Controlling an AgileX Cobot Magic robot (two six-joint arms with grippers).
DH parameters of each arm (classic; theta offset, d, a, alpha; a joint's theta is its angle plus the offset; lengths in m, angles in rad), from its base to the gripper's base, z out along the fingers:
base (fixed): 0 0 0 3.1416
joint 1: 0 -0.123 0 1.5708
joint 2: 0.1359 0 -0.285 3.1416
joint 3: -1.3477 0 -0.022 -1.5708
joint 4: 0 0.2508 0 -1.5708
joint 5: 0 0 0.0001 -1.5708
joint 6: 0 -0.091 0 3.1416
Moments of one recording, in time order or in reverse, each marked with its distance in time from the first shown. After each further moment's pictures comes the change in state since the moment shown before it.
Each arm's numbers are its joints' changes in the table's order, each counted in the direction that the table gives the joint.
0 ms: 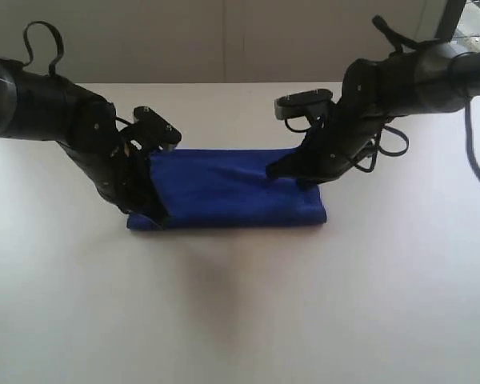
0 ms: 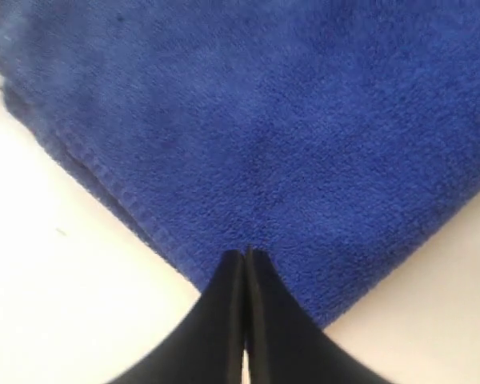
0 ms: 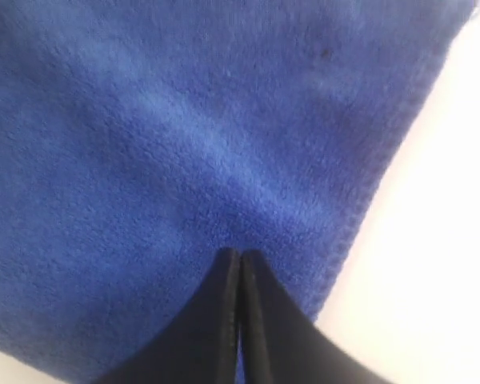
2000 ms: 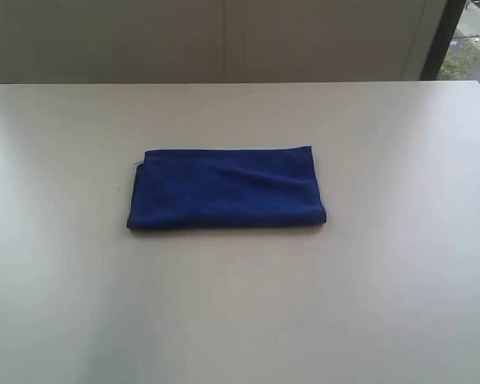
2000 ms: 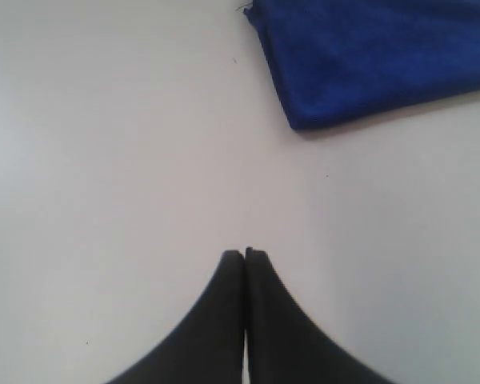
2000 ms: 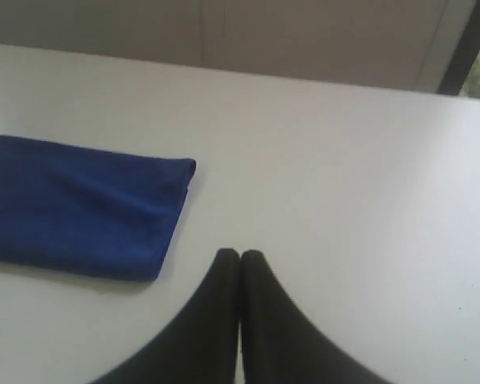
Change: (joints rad) left arm -0.309 -1.137 -0.560 -0.285 0.206 0.085; right arm 0.179 -1.442 -0.890 -0.146 -0.243 -0.142
